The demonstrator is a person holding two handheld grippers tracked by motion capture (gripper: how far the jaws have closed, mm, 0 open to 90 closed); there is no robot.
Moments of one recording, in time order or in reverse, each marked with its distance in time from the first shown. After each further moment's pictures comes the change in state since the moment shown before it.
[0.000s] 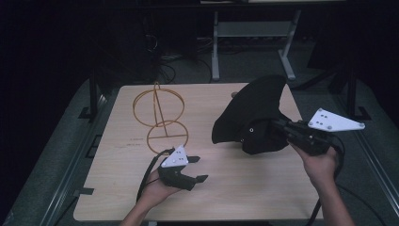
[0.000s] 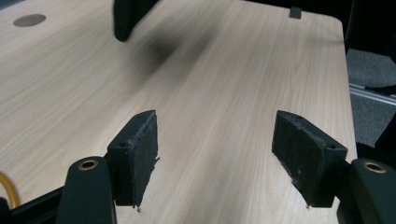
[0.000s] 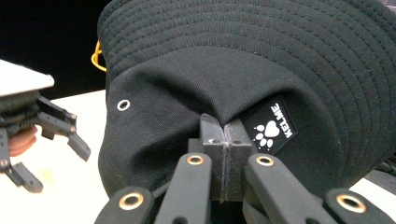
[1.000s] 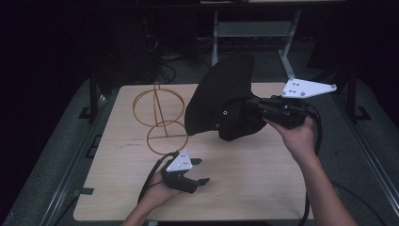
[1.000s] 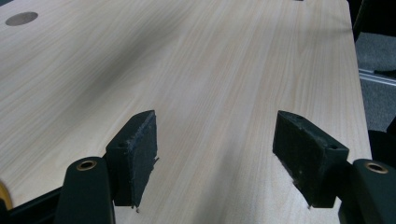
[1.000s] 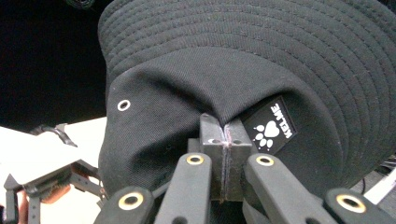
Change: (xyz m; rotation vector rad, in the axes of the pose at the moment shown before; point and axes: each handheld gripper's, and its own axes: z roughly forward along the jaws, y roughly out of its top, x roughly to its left) left arm -0.006 -0.003 0.010 0.026 0.010 0.045; right arm 0.007 0.071 0.055 0.004 0.168 -0.021
